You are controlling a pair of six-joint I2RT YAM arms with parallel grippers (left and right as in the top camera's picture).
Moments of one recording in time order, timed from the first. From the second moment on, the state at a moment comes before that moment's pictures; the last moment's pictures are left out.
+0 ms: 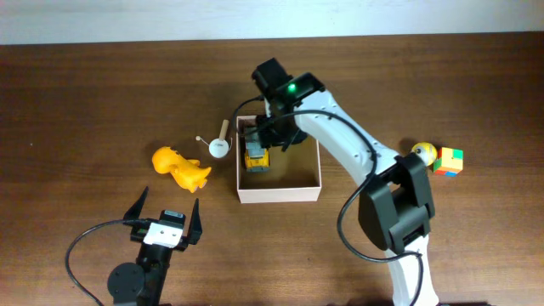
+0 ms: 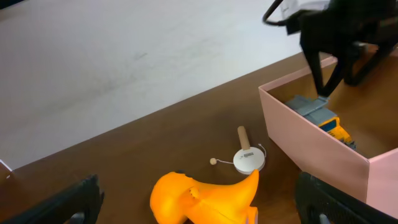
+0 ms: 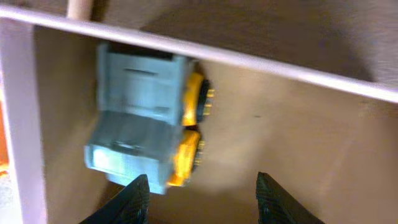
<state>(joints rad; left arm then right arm) 0.06 0.01 0.01 -0.06 0.23 0.34 0.54 2.21 1.96 -1.11 -0.12 0.36</state>
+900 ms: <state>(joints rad) 0.06 0.01 0.01 -0.06 0.23 0.34 0.53 2.21 1.85 -0.99 -0.19 0.33</state>
